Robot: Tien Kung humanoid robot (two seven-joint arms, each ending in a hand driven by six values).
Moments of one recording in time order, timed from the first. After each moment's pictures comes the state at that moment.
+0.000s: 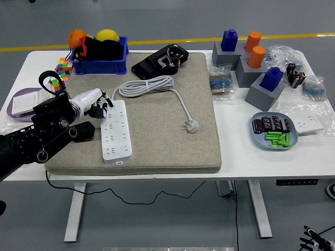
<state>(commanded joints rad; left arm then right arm) -0.82 0.27 -0.55 -0.76 1.51 -0.03 0.29 0.14 -0.11 1.67 0.18 -1.20 0.10 0.03</state>
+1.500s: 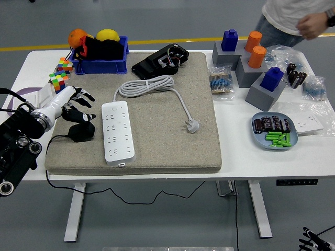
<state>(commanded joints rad) -0.37 0.31 -1.25 -1.19 1.75 -0.14 0.25 0.14 -0.10 1.68 0.18 -1.21 0.11 0.04</state>
